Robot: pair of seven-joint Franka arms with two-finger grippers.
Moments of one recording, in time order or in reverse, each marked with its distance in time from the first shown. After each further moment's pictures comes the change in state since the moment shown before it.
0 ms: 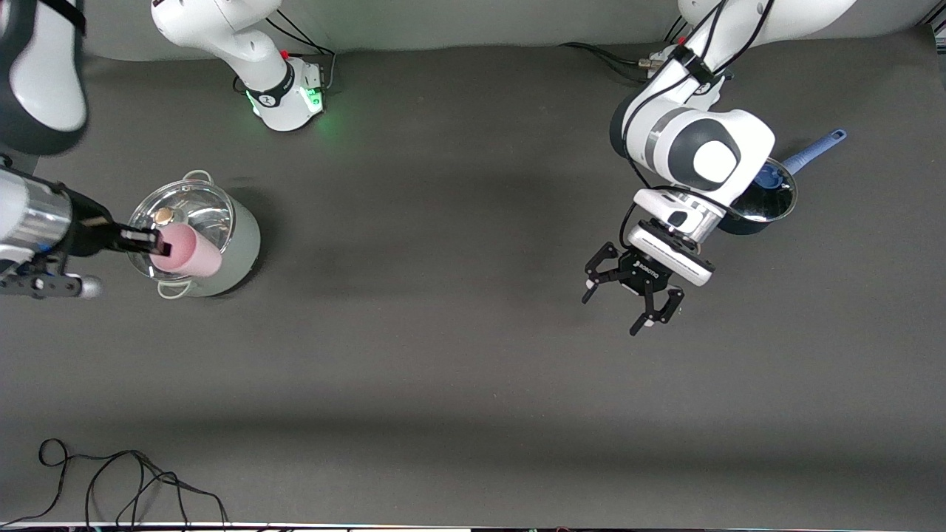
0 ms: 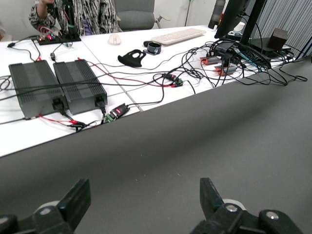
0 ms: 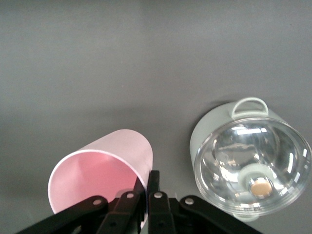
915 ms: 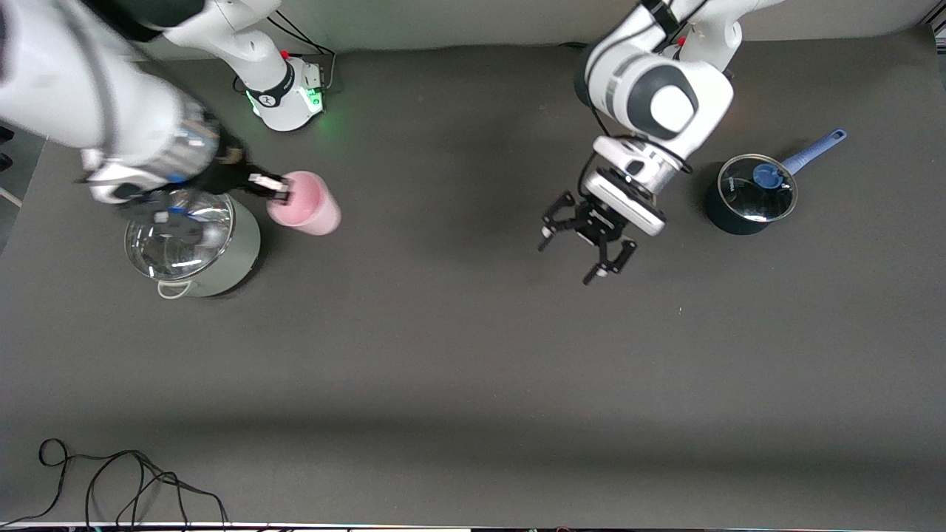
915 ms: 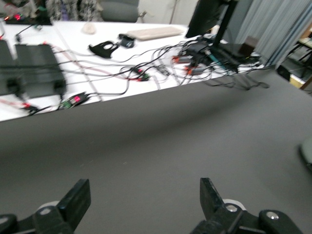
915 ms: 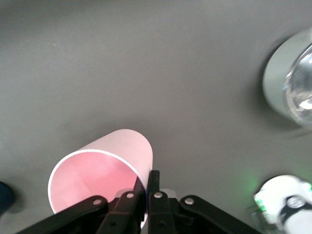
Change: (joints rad) left arm -0.005 -0.113 -0.089 -0.098 -0.219 0.005 -0.025; right arm 0.002 0.063 0.315 0.412 0.055 -0.296 0.623
